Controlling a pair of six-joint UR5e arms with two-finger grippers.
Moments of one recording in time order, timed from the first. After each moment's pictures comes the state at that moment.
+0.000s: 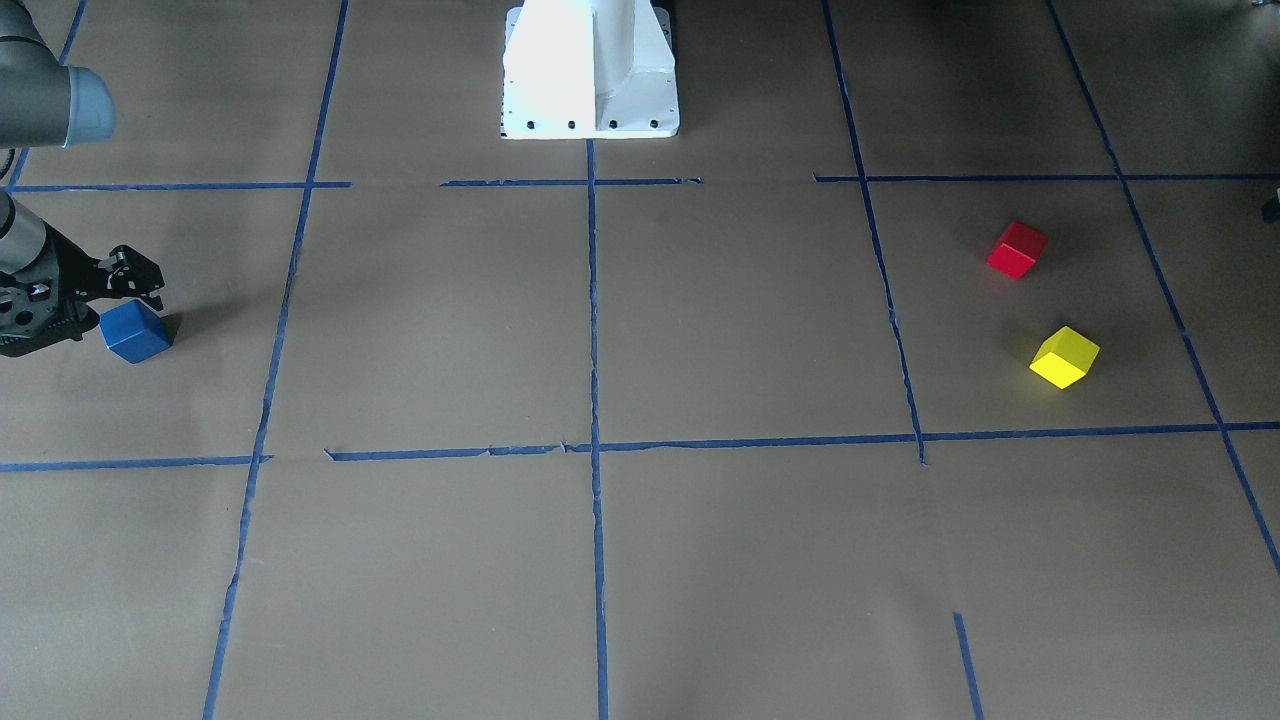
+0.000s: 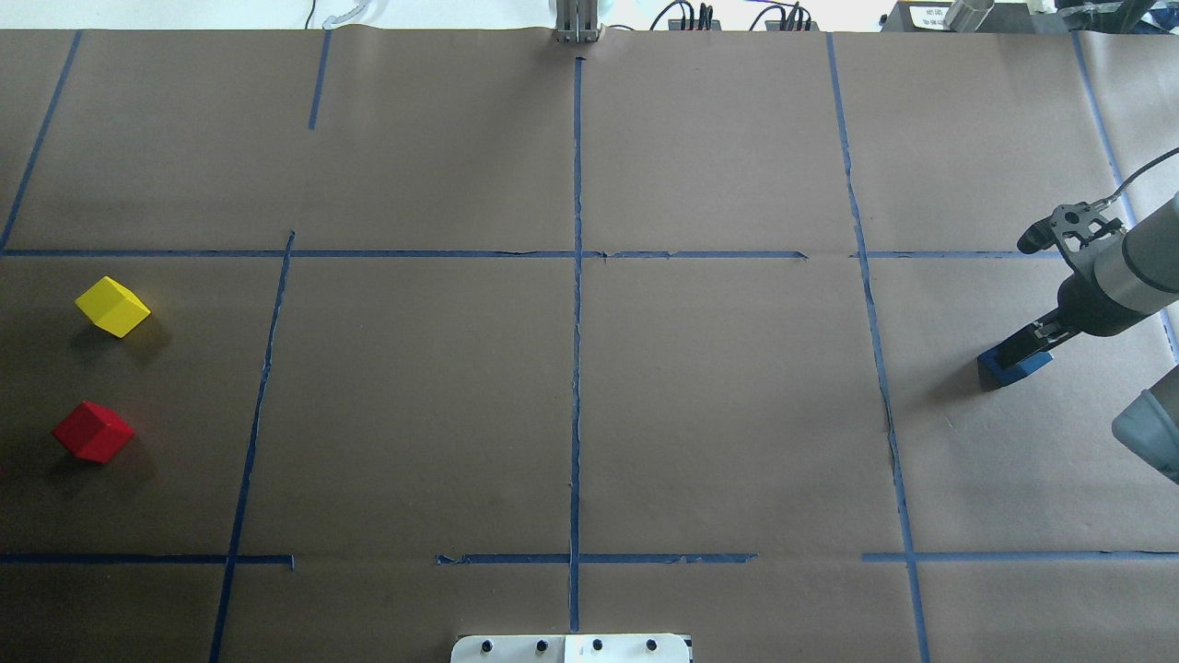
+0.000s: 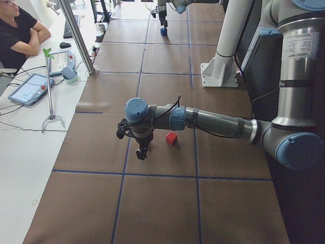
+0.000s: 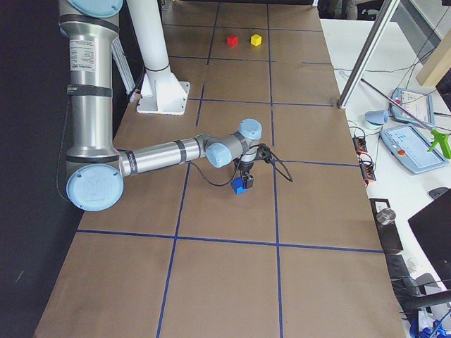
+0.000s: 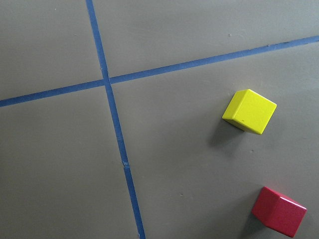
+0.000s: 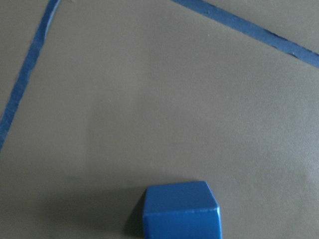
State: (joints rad) left arm -1.51 -1.52 -1.80 -1.42 -2.43 0.15; right arm 0.95 -1.60 1.74 -1.29 2.19 0.32
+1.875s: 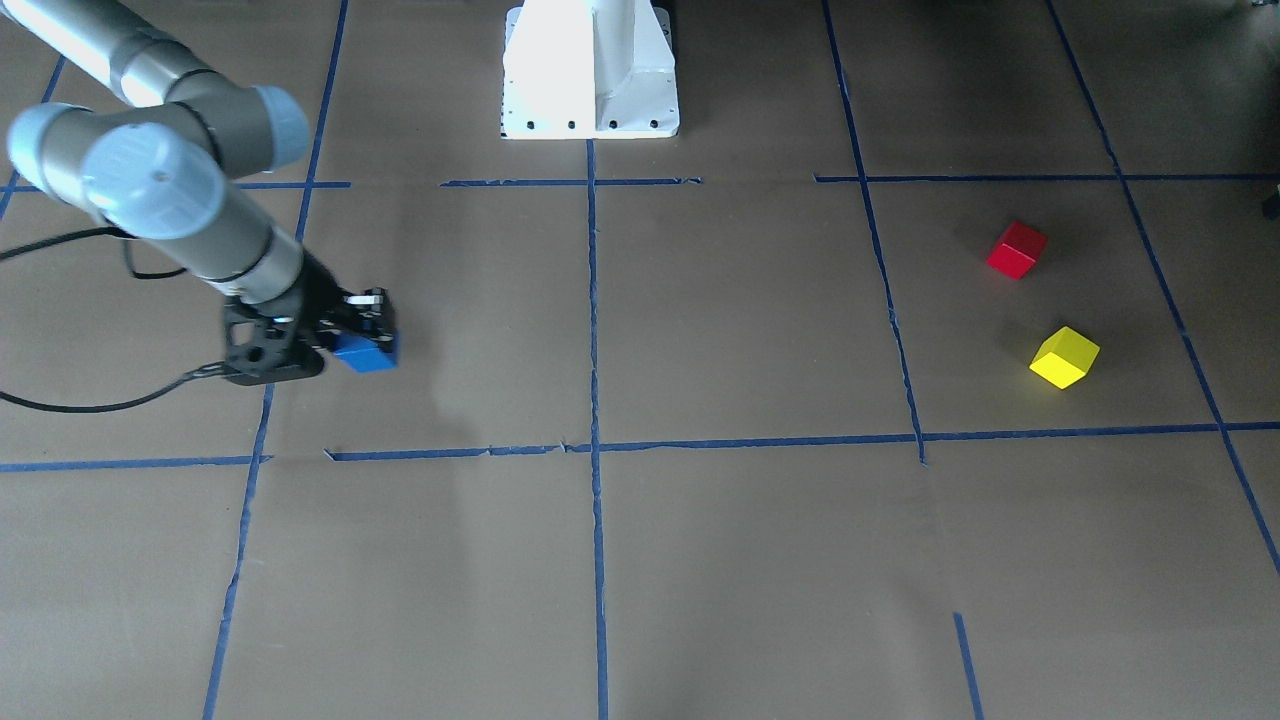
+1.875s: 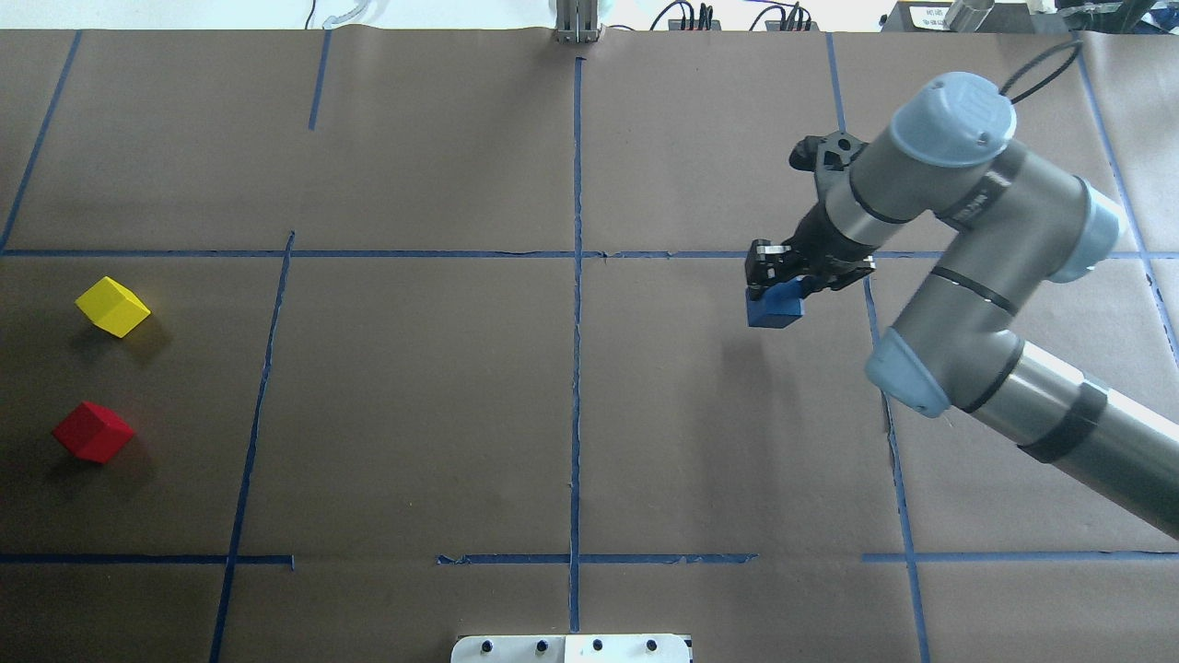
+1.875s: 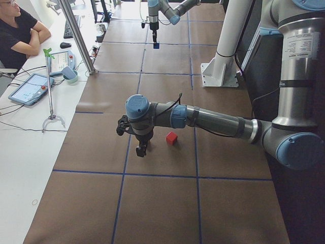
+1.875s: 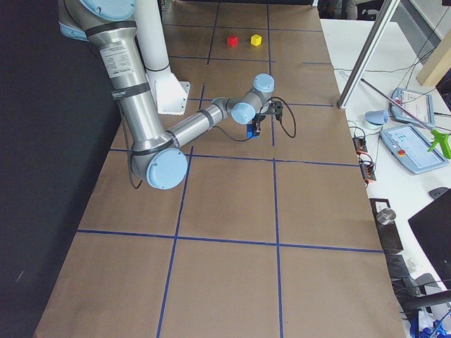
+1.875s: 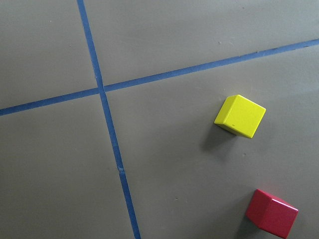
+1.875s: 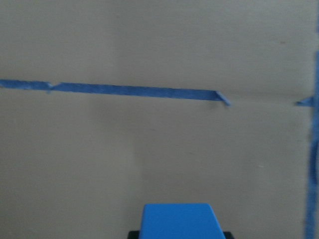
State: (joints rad) left arm -1.51 -1.52 -1.83 -1.43 -2.43 0.15; right arm 0.76 -1.06 1.61 -1.32 2.19 1.09
